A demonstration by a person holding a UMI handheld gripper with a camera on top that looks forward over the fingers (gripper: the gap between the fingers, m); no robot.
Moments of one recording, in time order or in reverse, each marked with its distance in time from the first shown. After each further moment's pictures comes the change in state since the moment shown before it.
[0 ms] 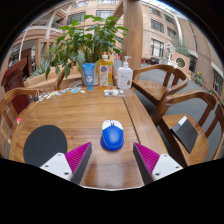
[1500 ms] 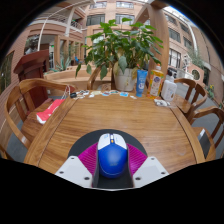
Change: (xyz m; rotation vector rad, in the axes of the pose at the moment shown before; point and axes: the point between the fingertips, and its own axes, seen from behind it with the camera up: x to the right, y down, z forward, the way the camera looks) arm -0.229 -0.004 -0.012 0.066 -0.140 -0.121
